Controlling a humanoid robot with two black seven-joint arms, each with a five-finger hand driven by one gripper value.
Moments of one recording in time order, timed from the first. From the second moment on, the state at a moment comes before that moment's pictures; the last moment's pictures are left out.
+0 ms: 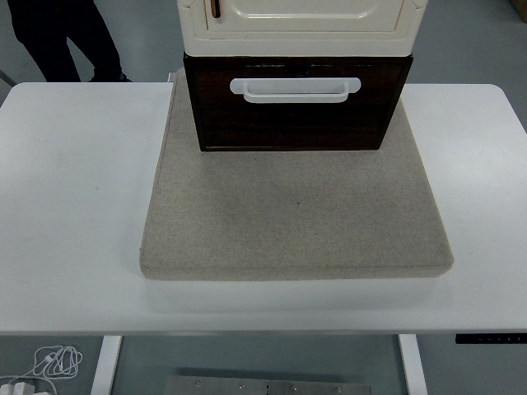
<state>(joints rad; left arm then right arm) -1.73 0.87 -0.49 -1.27 0.13 -0.18 0.08 -0.03 0.00 0.13 0.15 -0.15 0.22 0.04</state>
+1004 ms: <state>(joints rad) -1.96 0.86 0.08 -1.55 0.16 -0.29 0.16 -0.03 0.00 0.13 0.15 -0.15 0.22 0.04</state>
